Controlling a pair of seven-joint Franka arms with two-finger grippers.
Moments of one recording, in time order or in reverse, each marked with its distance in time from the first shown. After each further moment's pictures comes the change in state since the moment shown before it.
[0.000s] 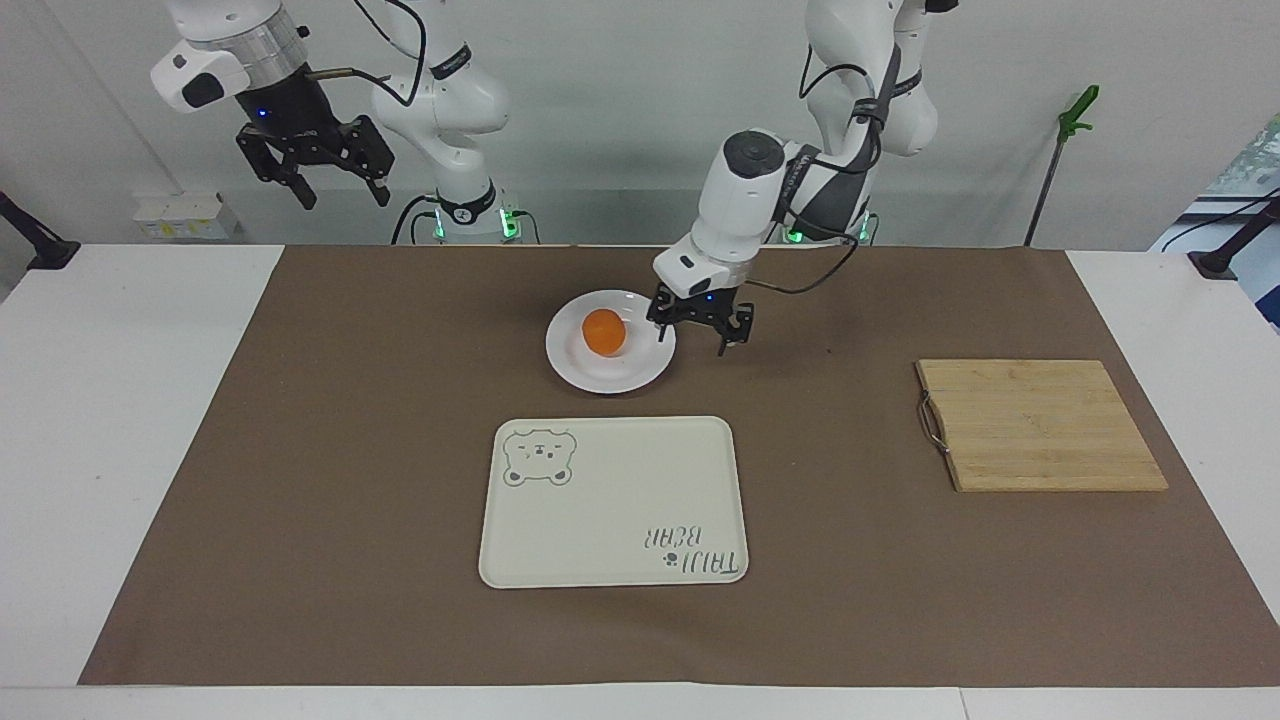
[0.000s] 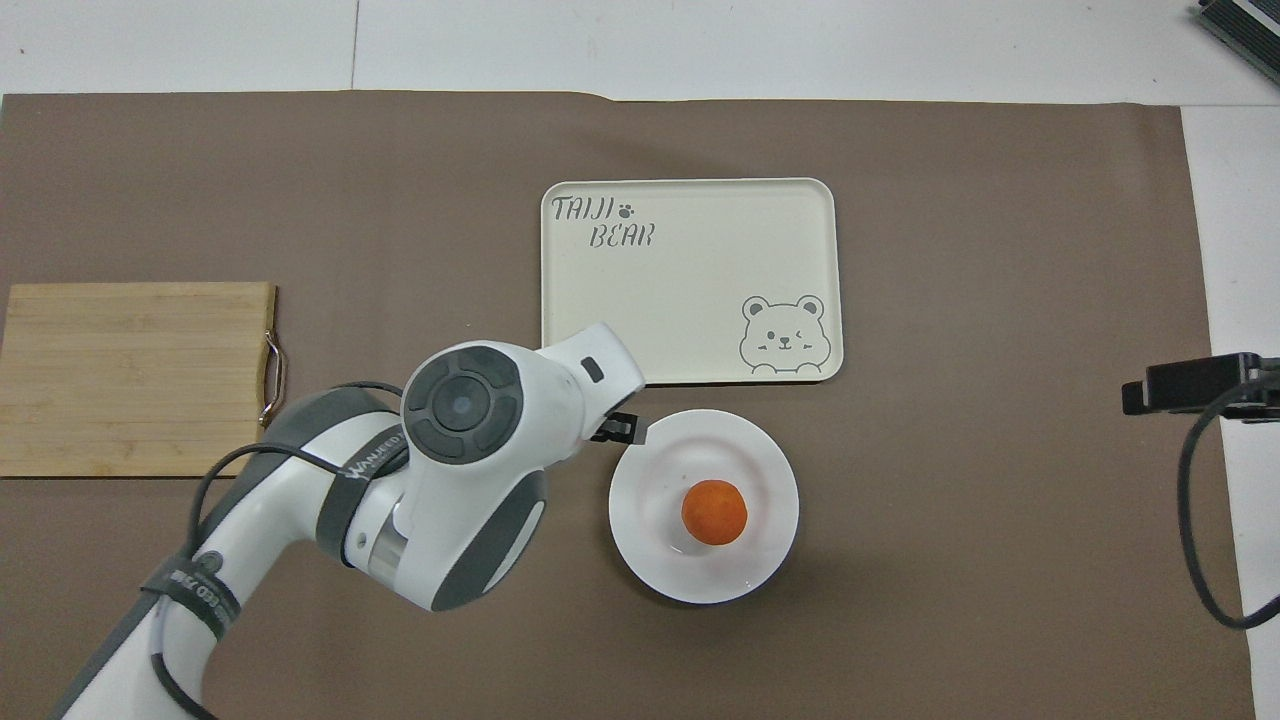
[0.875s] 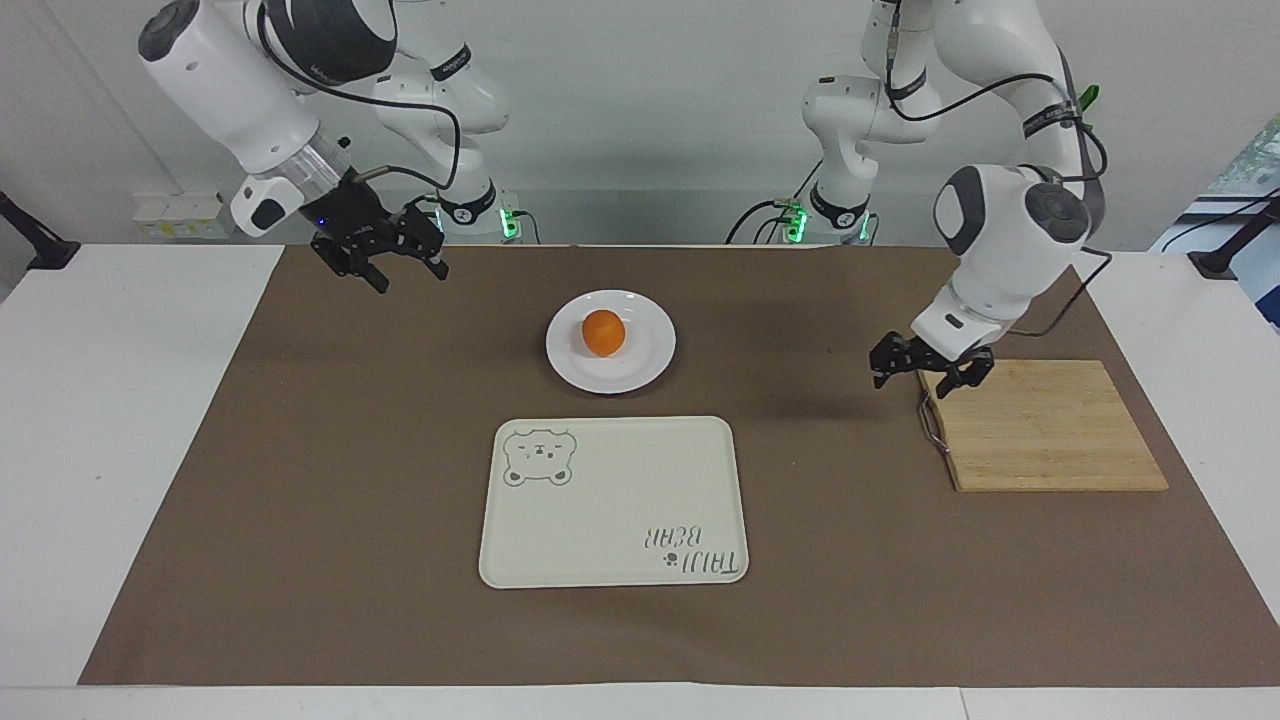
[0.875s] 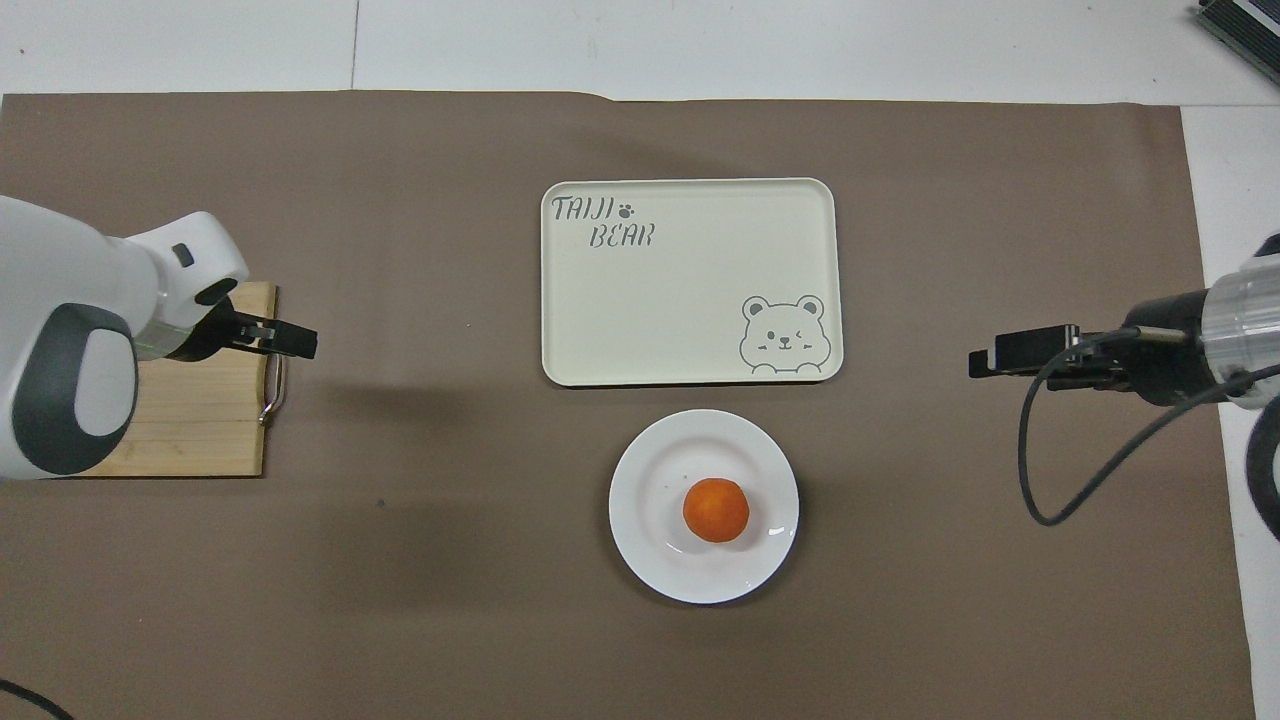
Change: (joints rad) left arm 0.572 -0.034 0.005 0.008 0.013 -0.119 0.572; right arm -0.002 0.048 -0.001 -0.300 0.274 0.348 -0.094
